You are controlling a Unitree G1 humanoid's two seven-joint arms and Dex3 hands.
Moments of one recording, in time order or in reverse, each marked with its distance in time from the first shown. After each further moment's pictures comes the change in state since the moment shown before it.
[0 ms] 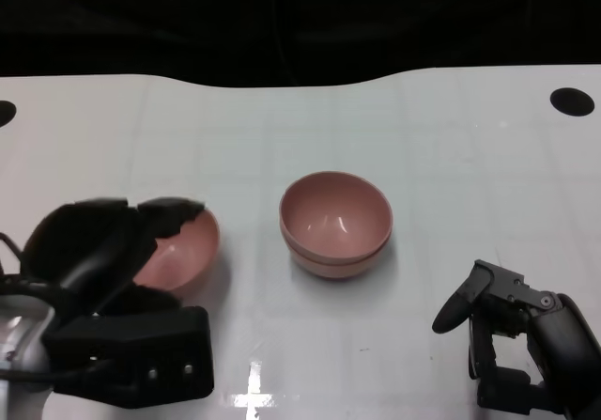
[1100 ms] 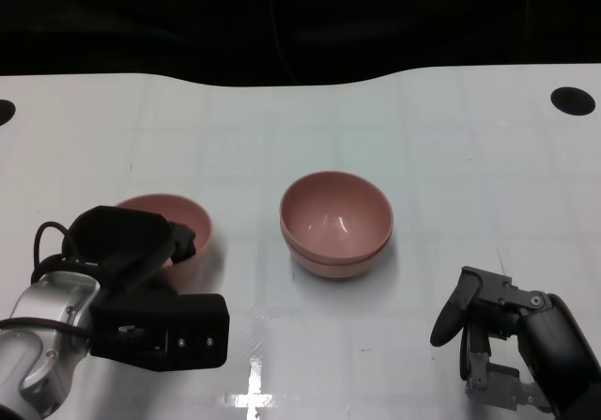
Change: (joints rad) left arm -0.293 -0.019 -0.223 0.601 0.022 -0.128 0.270; right arm -0.001 0.035 0.001 -0.012 -0.019 0.036 0.011
